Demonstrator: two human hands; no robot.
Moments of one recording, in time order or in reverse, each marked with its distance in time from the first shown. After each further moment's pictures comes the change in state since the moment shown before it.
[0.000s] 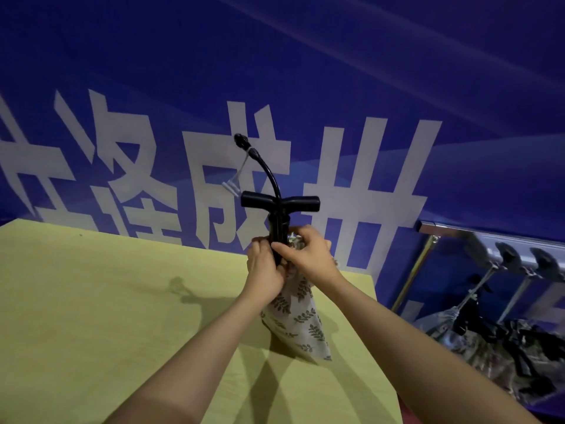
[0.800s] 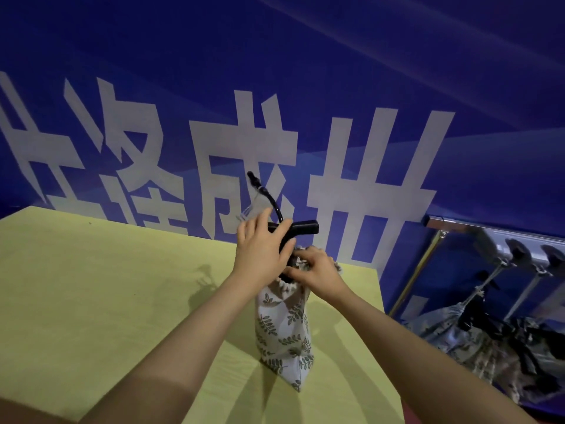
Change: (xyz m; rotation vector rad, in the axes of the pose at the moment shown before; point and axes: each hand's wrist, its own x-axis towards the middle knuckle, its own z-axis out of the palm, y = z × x) left_hand 0.003 0.003 -0.028 0.618 0.118 0.365; right_hand -0.020 0.046 0.007 -0.141 -0.222 0.018
